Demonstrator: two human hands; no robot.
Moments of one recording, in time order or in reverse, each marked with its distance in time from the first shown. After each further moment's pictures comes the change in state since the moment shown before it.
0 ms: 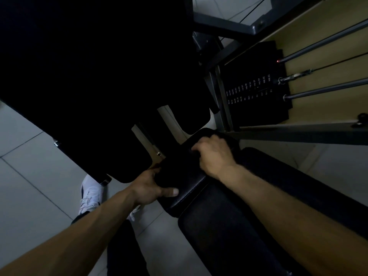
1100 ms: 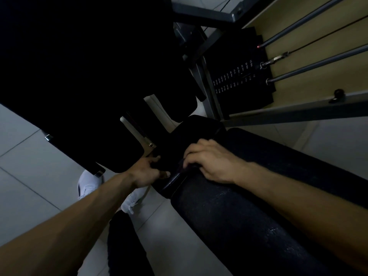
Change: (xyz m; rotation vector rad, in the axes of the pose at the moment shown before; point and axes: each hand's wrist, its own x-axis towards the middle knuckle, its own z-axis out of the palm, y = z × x) left_hand -0.001 0.015 0.008 0.244 -0.018 -0.067; right_hand -0.082 0.019 -0.008 0.199 -0.047 -0.425
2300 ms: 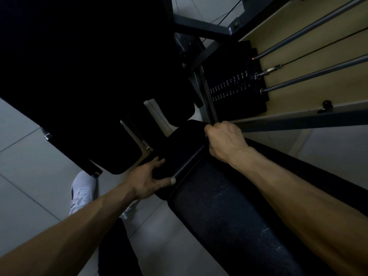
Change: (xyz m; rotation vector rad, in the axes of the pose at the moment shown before) left_hand -0.030 0.001 0.013 0.222 0.093 0.241; right_hand 0.015 0.011 -0.043 -0.444 0.100 0.537
